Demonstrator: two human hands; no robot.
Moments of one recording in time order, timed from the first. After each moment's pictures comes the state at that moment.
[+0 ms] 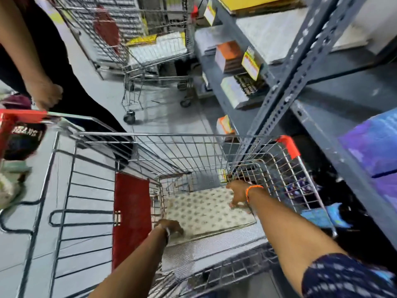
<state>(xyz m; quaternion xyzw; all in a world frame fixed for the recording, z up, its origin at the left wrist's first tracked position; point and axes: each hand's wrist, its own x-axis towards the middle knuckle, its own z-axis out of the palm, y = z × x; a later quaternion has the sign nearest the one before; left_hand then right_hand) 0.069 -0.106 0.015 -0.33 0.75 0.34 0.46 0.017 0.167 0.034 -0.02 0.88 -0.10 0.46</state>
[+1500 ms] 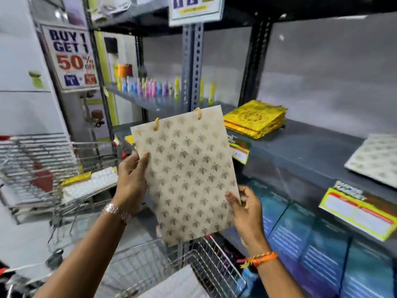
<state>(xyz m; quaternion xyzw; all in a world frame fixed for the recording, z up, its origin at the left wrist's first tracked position) 0.013 0.008 0.507 0.24 0.55 0.80 0.07 0.184 0.207 0.428 0.18 0.68 -0.59 -0.39</state>
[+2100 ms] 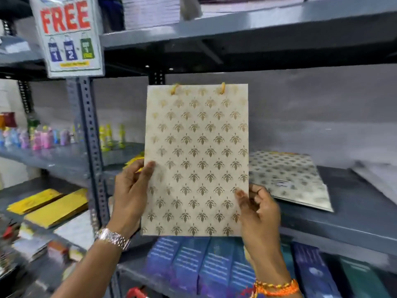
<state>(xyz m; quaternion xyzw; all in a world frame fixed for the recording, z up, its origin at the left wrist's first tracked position) 0.109 0.179 0.591 0.43 0.46 0.77 0.13 0.333 0.260 0.554 0.26 0.57 -0.43 -0.64</state>
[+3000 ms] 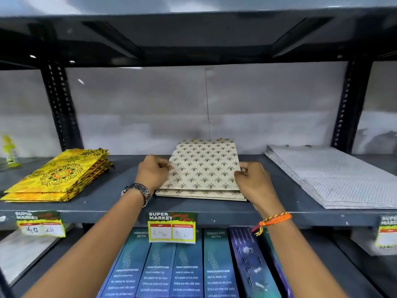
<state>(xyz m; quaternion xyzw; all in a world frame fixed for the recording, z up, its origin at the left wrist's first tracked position) 0.223 0.389 0.611 0.54 0.68 0.49 0.10 0.481 0.371 0.603 0.56 0.65 -0.20 -0.47</state>
